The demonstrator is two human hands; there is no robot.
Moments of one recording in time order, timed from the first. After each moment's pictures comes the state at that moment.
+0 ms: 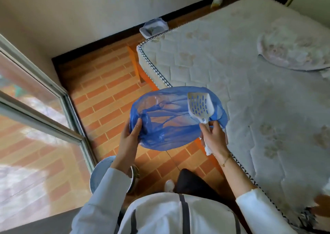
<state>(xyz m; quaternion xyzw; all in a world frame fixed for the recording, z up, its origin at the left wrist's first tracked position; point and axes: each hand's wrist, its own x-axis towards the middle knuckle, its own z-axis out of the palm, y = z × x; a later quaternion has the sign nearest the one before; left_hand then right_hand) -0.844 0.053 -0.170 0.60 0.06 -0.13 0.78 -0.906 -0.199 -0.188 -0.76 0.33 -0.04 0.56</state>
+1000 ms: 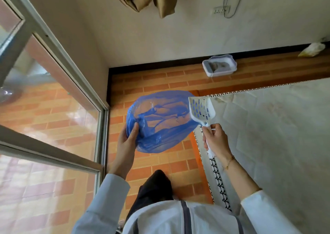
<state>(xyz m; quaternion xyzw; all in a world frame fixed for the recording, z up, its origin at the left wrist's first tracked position) -0.359 0.137 -0.155 0.59 0.15 0.07 0.79 -0.299 -0.127 -0.168 -0.81 0.14 0.10 0.55</state>
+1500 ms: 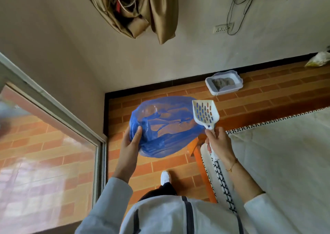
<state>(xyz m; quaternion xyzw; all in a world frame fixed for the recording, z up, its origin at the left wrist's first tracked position) -0.066 0.215 -0.154 0.61 0.11 0.05 0.78 -0.020 -0.054 -0.179 -0.81 0.15 0.07 0.56</state>
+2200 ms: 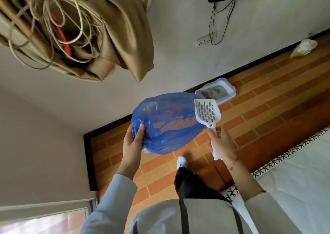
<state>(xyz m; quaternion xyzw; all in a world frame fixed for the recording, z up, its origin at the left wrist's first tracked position) 0.337 0.207 -0.155 0.64 0.09 -0.03 0.76 0.324 -0.057 -0.196 -0.76 0.28 0.03 0.59</state>
